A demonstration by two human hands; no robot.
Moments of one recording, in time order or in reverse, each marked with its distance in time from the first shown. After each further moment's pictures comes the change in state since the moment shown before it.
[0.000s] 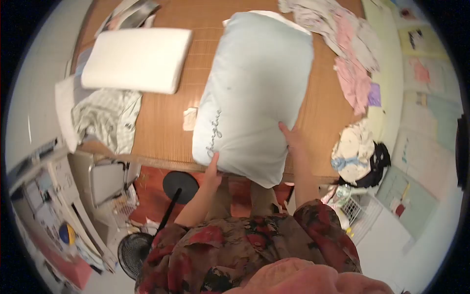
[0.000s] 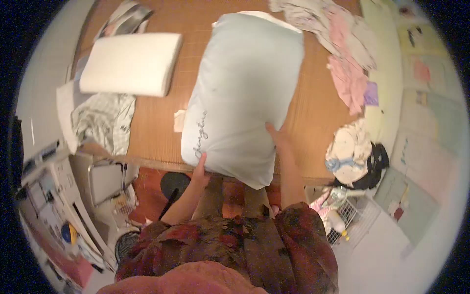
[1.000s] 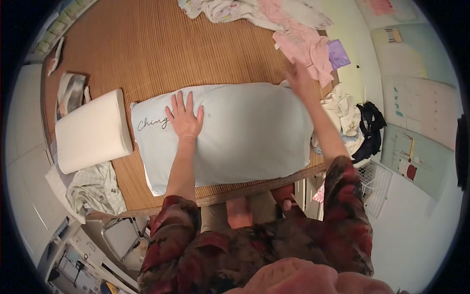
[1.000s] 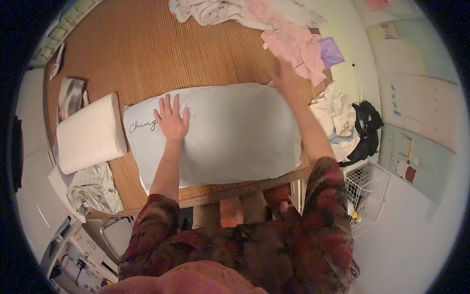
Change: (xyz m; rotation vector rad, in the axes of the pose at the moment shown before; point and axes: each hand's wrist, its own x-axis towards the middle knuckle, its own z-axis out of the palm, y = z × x) left_hand 0.144 0.058 0.285 2.246 0.235 1.473; right_hand 0.153 -0.109 -0.210 -0.809 0.517 -0.747
